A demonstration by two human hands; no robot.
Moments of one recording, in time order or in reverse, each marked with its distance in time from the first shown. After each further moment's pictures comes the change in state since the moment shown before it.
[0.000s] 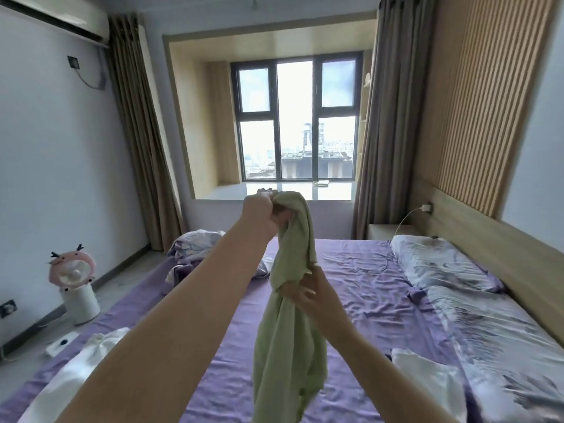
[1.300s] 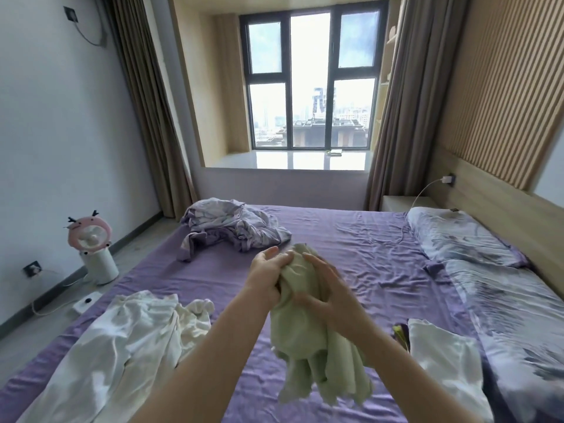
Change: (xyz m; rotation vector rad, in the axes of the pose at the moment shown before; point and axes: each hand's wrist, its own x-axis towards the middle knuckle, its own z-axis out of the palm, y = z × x) left_hand -0.008 -0.105 -0.142 0.146 0.108 -0.175; right_hand -0.016 0.030 0.032 -0.275 -0.116 -0.050
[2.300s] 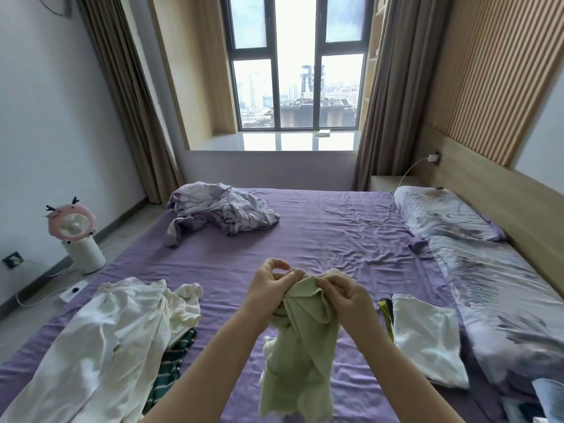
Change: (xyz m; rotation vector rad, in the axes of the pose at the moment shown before) left_hand -0.038 -0.051 -0.007 0.482 -0.135 0.136; right_hand -0.043 0.022 -0.019 0.105 0.250 0.210
